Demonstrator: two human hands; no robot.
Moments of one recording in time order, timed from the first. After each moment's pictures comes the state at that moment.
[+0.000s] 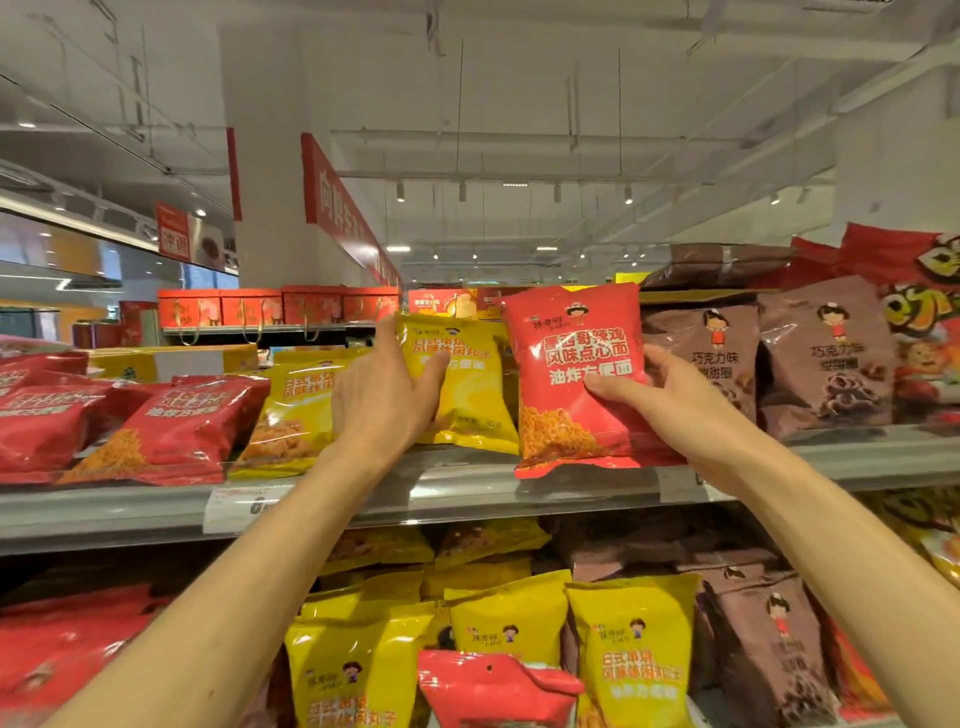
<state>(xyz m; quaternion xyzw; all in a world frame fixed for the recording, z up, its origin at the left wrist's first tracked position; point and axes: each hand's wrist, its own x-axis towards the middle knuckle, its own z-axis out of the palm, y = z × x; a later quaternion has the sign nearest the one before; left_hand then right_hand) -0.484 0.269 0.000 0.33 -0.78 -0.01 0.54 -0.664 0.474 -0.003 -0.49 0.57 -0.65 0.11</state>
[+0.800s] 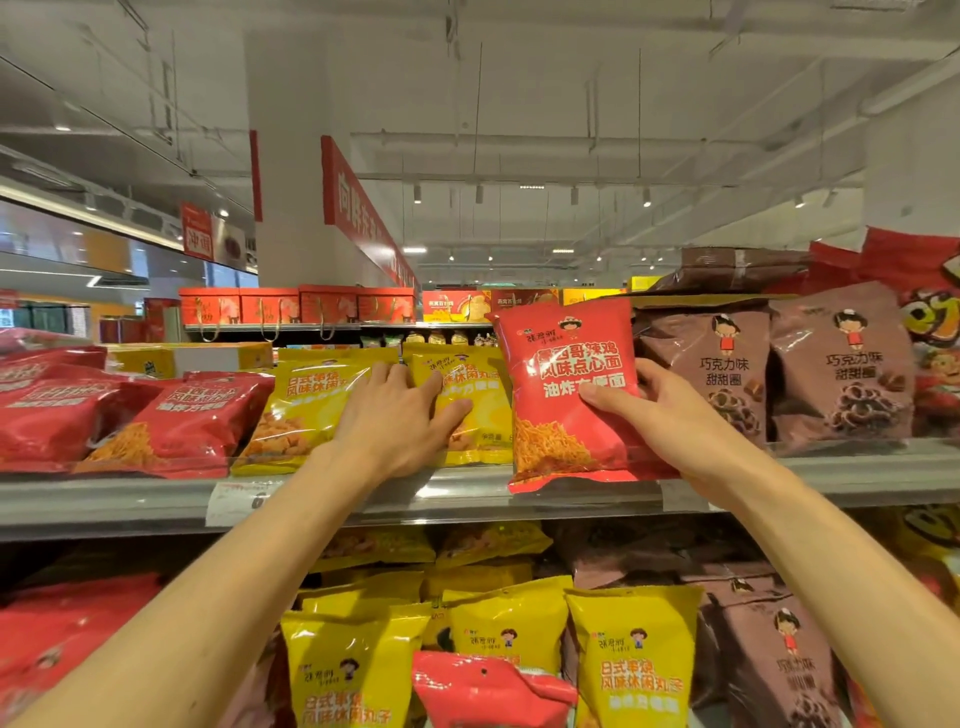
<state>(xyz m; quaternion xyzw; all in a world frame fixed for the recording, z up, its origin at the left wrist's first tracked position) -0.478 0.267 -0.010 0.35 -0.88 0.17 0.28 -0.662 0.471 -0.008 -0.50 0.57 -0.64 0.12</state>
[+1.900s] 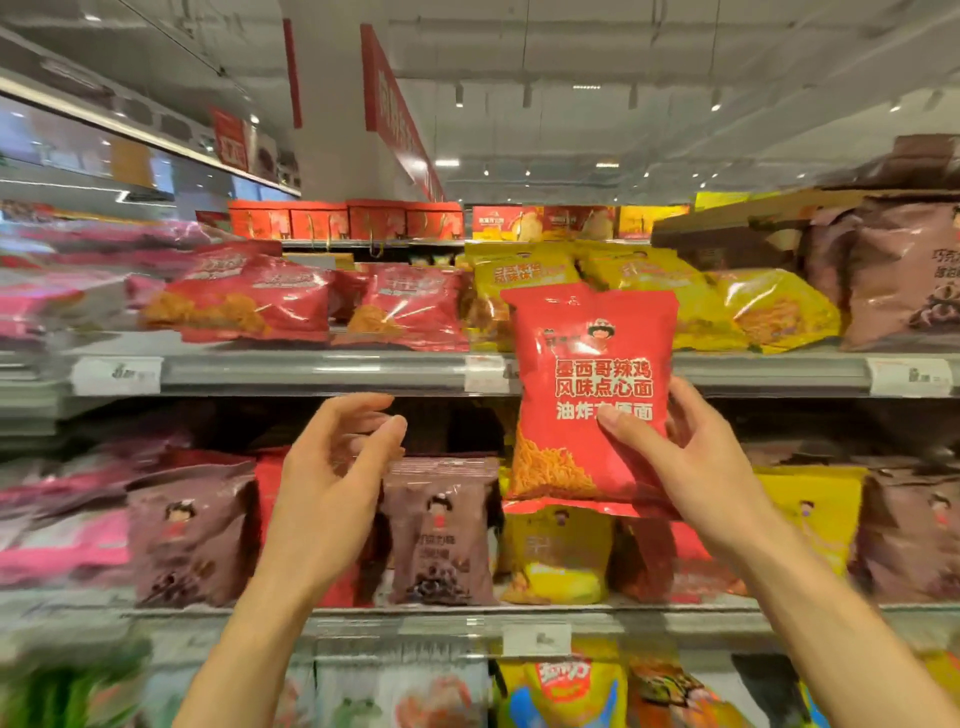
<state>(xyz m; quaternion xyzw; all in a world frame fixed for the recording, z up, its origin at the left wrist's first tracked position) -0.203 0.259 -0.137 0.23 -0.68 -0.39 0.58 -0.438 0.405 -0.117 -0.46 0.53 -0.70 0.14</state>
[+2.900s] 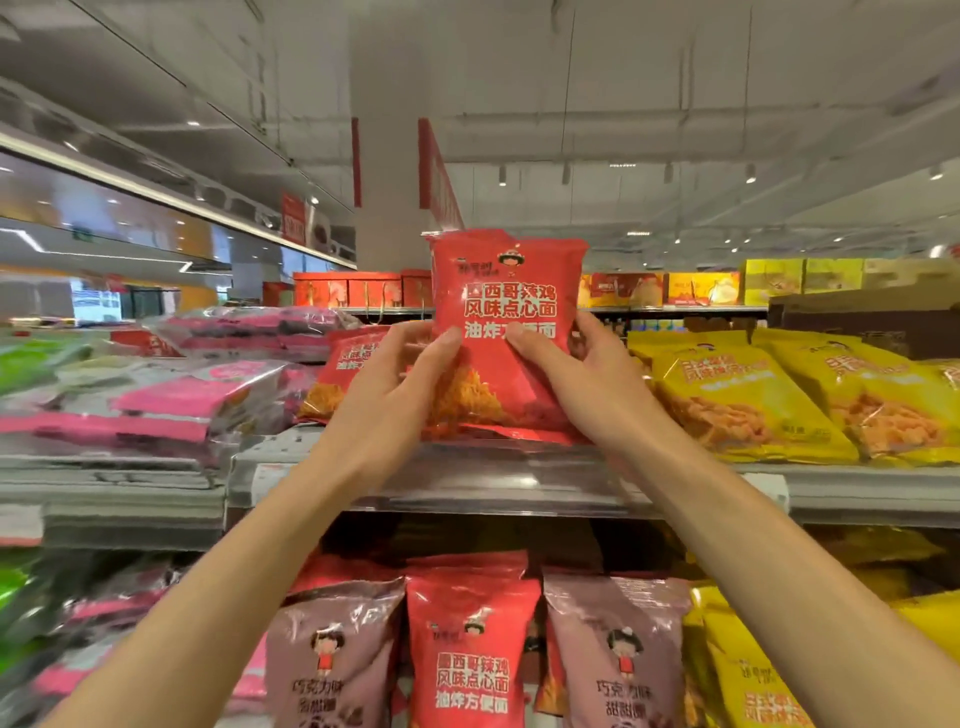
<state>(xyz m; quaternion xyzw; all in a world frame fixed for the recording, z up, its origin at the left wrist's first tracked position) -0.121 0.110 -0.009 0.19 -0.76 -0.32 0.53 -0.288 0.191 0.005 -0.54 0.50 -0.67 0.11</state>
